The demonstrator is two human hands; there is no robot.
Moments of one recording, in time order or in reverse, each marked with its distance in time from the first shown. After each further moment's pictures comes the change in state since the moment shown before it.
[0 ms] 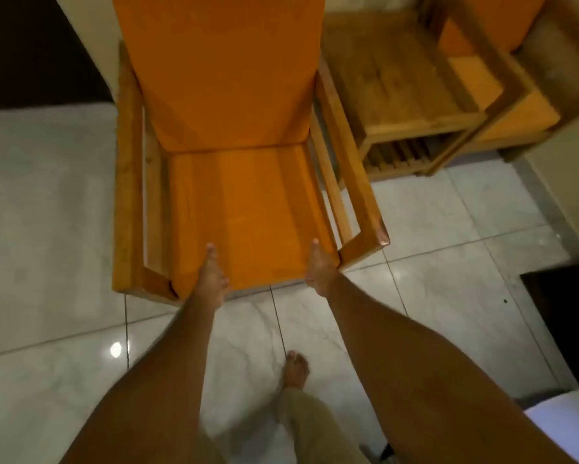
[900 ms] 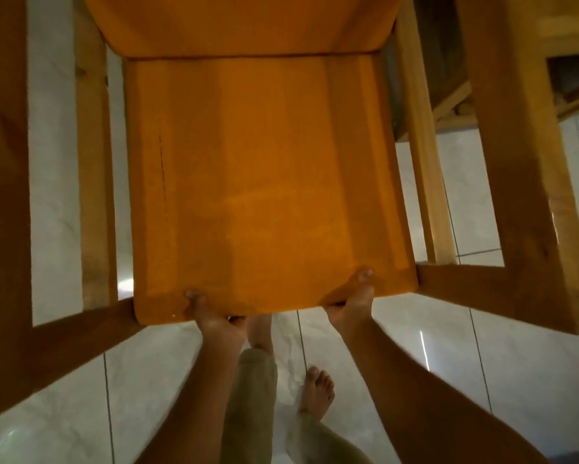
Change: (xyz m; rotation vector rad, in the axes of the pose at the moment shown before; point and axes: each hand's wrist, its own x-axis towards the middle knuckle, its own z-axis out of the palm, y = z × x) left_hand 0.253 -0.105 -0.003 -0.891 0.180 -0.043; right_hand 0.297 0.097 0.058 0.870 0.051 0.125
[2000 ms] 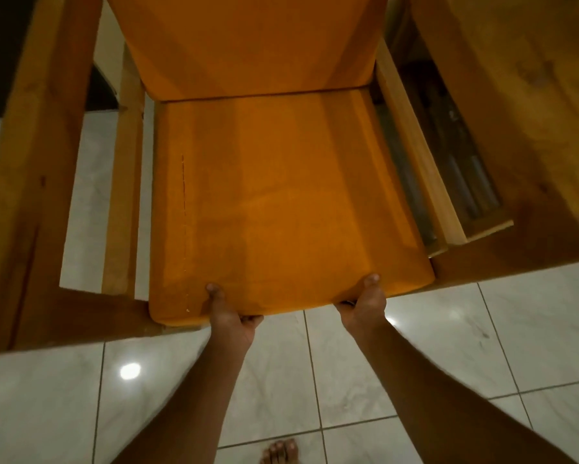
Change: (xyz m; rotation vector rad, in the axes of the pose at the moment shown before) left_hand 0.133 0.113 0.255 0.075 0.068 0.035; right_hand 0.120 -0.082 0.260 0.034 -0.099 -0.158
